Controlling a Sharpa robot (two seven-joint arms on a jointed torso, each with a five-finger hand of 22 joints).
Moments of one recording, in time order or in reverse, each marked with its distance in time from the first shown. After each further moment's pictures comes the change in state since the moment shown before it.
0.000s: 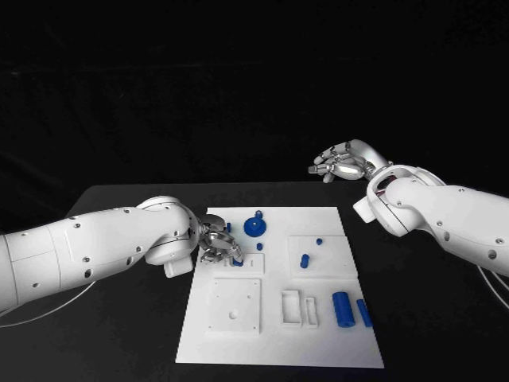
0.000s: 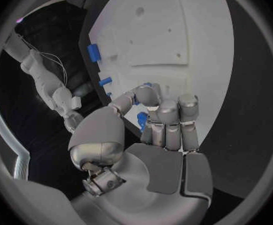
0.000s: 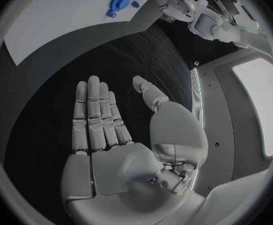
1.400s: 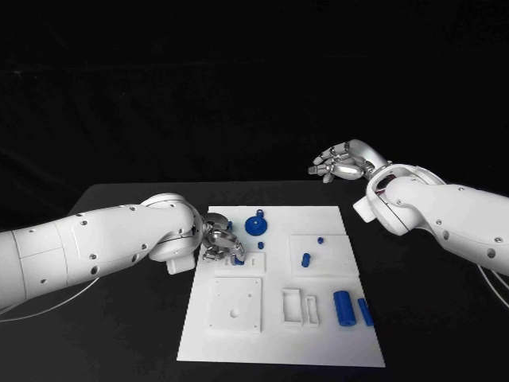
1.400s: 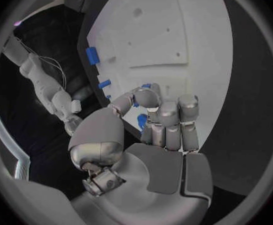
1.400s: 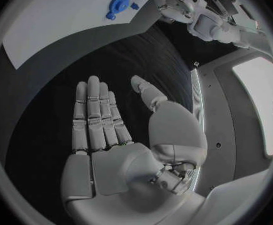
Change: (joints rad) left arm 0.001 0.017 0.001 -0.015 -0.026 0.029 -0.003; left_hand -0.029 0.008 -0.009 0.001 0.068 0.000 0.000 0.004 0.123 0.002 -0.004 0.055 0.007 0.000 0.000 0.043 -0.009 0.001 0.001 -0.001 0.019 -0.003; right arm 0.000 0.011 0.000 -0.012 -0.001 0.019 -0.006; right_hand 0.025 0.009 -0.005 0.000 -0.005 -0.003 0.003 0.004 -0.004 0.000 0.000 -0.004 -0.020 0.000 0.000 -0.015 0.005 0.000 -0.007 0.007 -0.004 -0.001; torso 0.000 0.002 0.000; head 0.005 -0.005
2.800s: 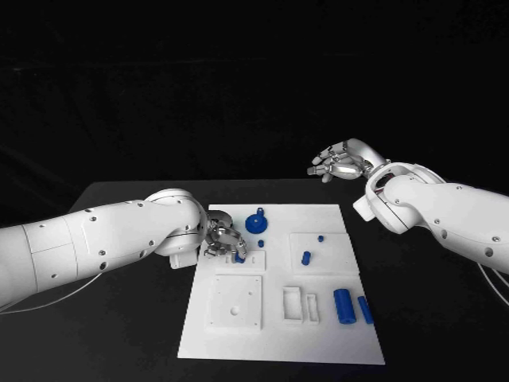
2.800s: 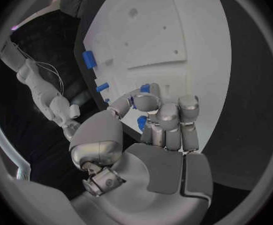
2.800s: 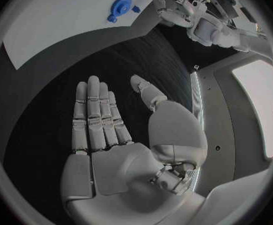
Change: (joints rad) left arm 0.004 0.034 0.003 -0.029 -0.046 0.040 -0.015; left_hand -0.078 0.050 0.012 -0.027 0.141 0.000 0.000 0.048 0.040 0.000 0.000 0.089 -0.001 0.000 0.000 0.054 -0.016 0.000 0.004 -0.002 0.028 -0.009; right arm -0.001 0.007 0.000 -0.007 -0.030 0.014 -0.006; right_hand 0.013 -0.005 0.000 0.000 0.000 0.003 -0.003 0.000 -0.003 0.003 0.003 -0.004 -0.012 0.000 0.000 -0.012 0.003 0.015 -0.007 0.007 -0.004 0.000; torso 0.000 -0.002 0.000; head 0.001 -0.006
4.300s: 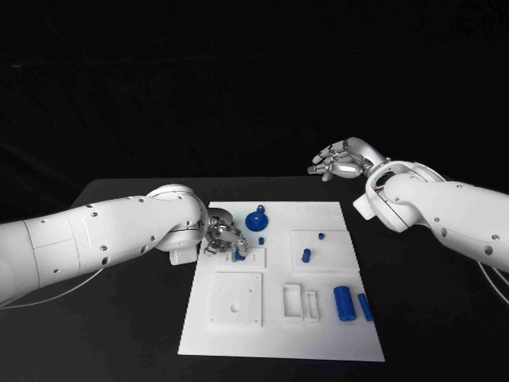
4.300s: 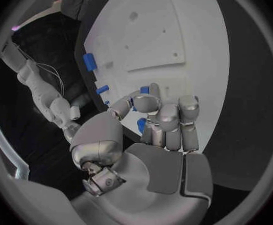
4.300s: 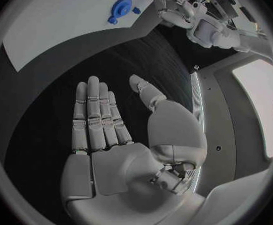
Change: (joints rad) left arm 0.002 0.005 0.002 -0.010 0.011 0.044 -0.005; left_hand -0.043 0.030 0.000 0.018 -0.024 0.009 -0.003 0.002 0.001 0.000 0.000 0.034 -0.026 0.000 0.000 0.023 -0.021 0.000 -0.001 0.003 0.016 -0.019; right arm -0.005 0.003 0.000 -0.004 -0.001 0.006 -0.002; right_hand 0.014 0.004 0.003 -0.003 0.000 -0.002 0.002 0.000 -0.004 0.000 0.000 -0.004 -0.012 -0.003 0.003 -0.009 0.004 0.000 -0.007 0.007 -0.004 0.000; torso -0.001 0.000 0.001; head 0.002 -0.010
